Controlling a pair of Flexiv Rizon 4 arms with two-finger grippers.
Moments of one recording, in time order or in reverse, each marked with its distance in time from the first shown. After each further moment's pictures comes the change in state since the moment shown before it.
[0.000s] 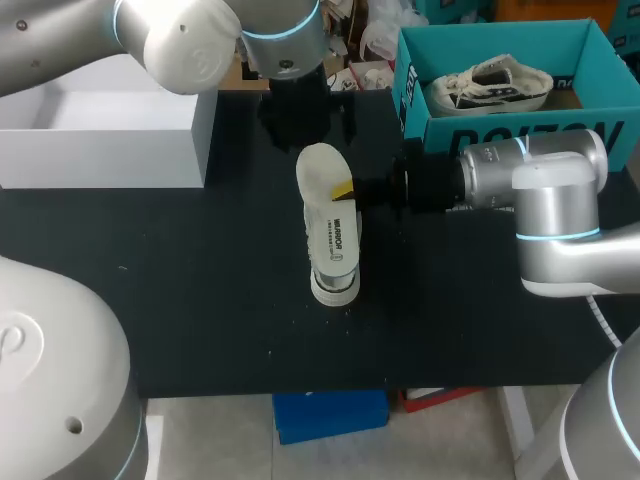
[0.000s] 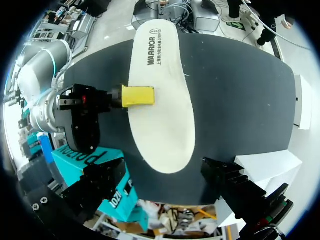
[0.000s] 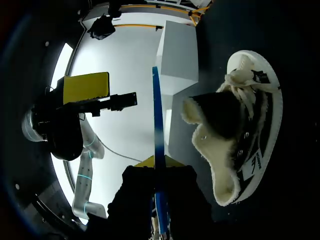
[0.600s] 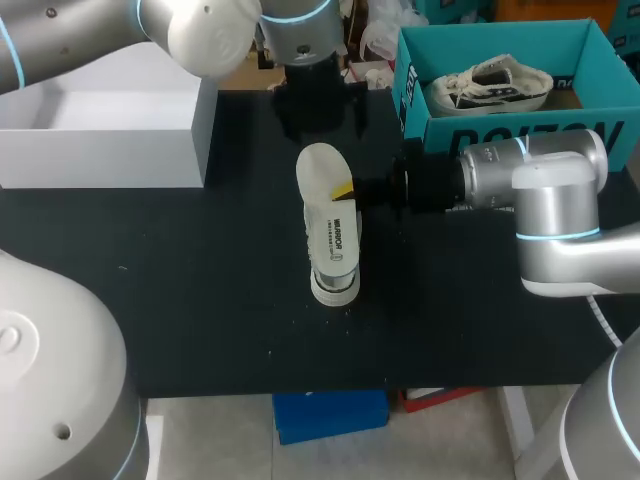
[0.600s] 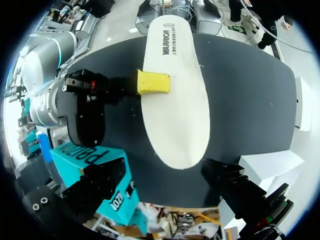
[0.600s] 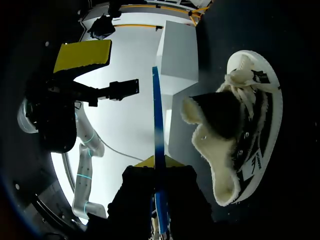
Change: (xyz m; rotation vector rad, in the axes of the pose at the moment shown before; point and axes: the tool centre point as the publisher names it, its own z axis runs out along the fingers) left arm -0.017 0.009 0.008 0.039 0.003 -0.018; right arm 0.000 0.000 0.000 0.000 0.000 0.000
